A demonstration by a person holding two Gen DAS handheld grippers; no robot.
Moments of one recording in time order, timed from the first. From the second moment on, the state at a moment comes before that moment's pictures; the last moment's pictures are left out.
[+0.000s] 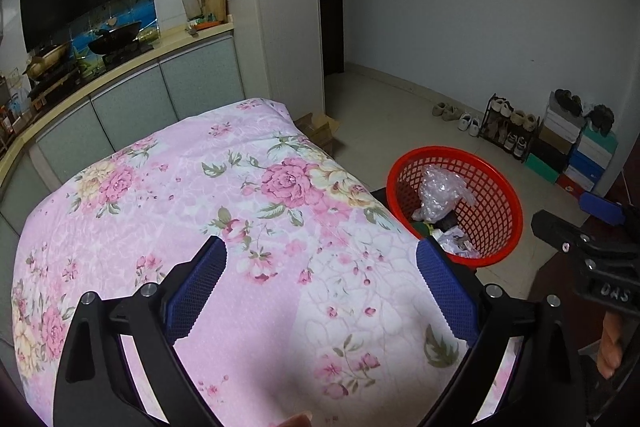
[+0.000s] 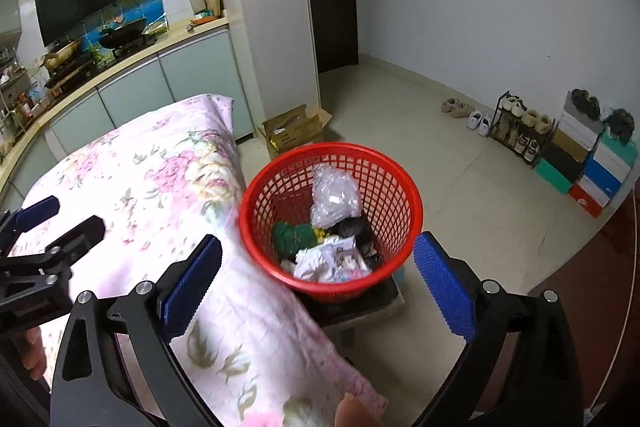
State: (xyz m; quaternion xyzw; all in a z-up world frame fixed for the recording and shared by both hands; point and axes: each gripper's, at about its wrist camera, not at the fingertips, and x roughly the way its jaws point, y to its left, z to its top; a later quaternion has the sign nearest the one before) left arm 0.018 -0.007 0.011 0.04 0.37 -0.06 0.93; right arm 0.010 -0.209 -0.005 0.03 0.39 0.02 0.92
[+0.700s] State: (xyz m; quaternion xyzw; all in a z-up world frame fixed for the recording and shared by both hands) left arm -0.019 -0.003 0.017 0.03 0.36 -0.04 0.93; right arm -0.042 -0.188 0.009 0.03 0.36 0.03 0.93
